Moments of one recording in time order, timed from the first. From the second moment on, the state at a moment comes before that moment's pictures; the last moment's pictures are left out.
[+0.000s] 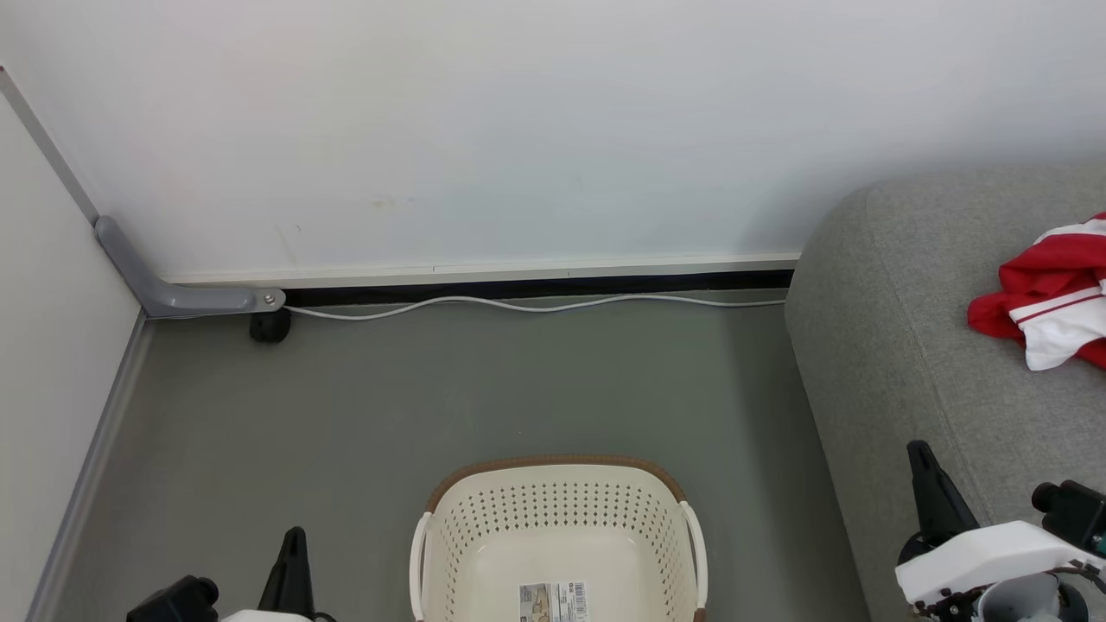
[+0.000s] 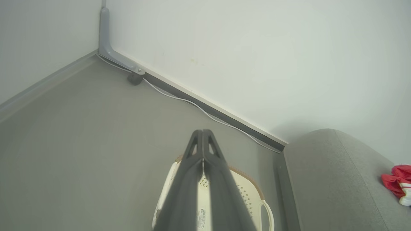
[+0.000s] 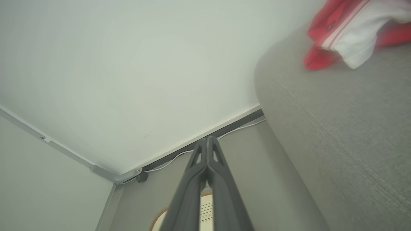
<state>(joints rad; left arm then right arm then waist) 0.07 0.03 -0.05 0.33 -0.63 0.05 -0.15 -0.11 -0.14 0.10 0.43 0.73 0.13 -0.15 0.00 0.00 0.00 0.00</state>
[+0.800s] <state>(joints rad) 0.03 0.04 -0.01 0.31 -0.89 0.00 -0.08 -0.11 -0.11 0.03 0.39 0.97 0.13 -0.08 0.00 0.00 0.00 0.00</state>
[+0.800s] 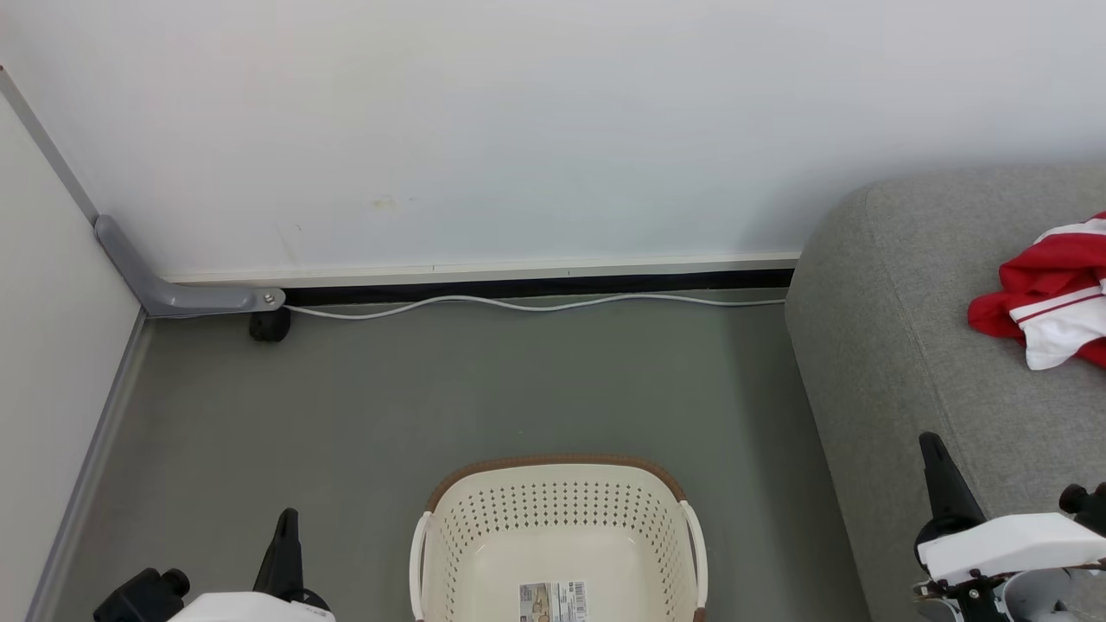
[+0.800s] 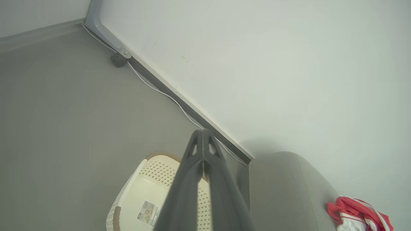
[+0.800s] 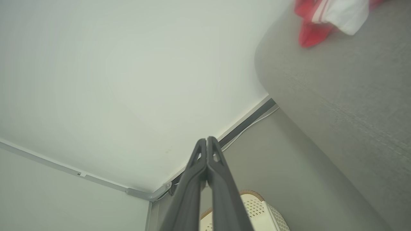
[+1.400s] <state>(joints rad) 0.01 0.04 0.01 0.30 -1.09 -0.03 -0.03 -0.11 -0.09 -0.02 0.36 1.14 0.13 -0.03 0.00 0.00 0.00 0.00</state>
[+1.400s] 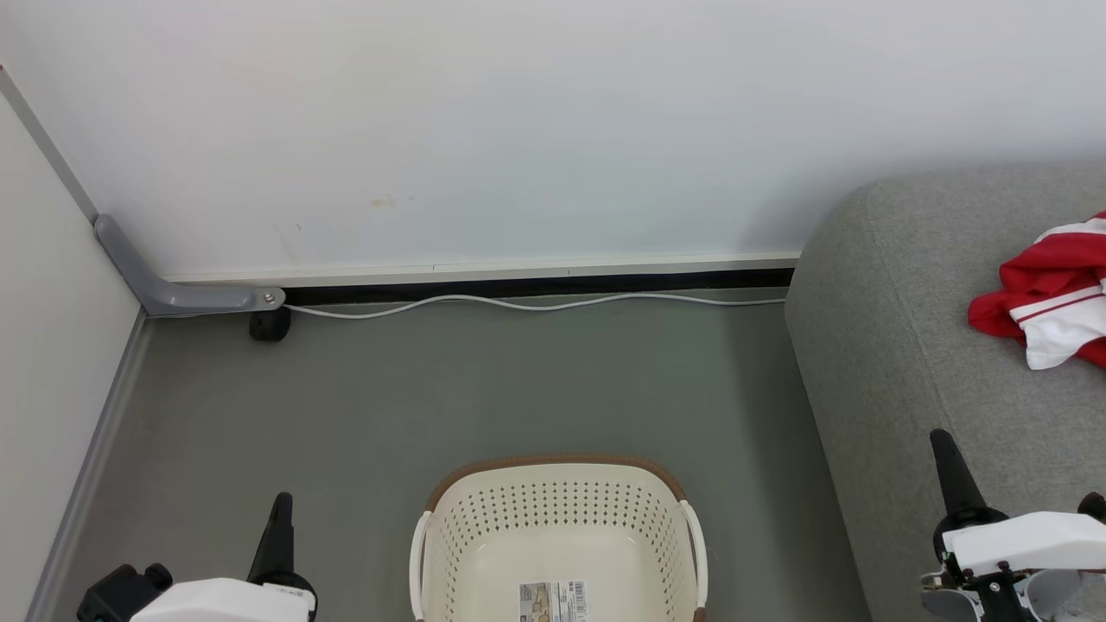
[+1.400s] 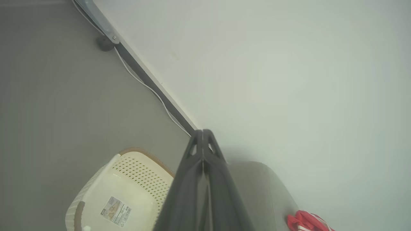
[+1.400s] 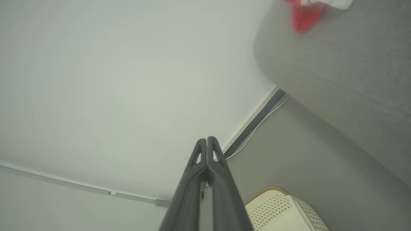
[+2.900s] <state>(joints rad) -0.05 0.04 0.07 0.28 -1.56 -0.11 0.10 -0.09 -0.05 -0.12 0.29 1.56 0.13 0.09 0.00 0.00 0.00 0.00</state>
